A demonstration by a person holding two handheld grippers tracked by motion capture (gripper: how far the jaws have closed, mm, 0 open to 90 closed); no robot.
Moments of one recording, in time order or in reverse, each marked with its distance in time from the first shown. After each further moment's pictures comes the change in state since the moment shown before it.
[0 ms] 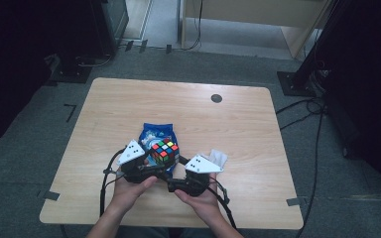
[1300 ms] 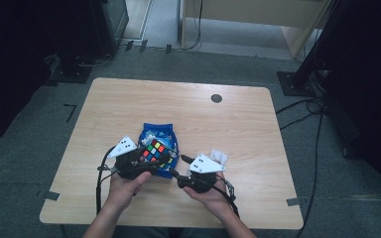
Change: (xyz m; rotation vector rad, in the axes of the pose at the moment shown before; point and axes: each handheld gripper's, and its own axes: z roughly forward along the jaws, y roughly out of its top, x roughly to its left) left arm 0.014 0.007 -0.010 -0.012 -0.024 -0.084; right arm -0.022 -0.009 -0.002 0.084 -0.013 -0.163
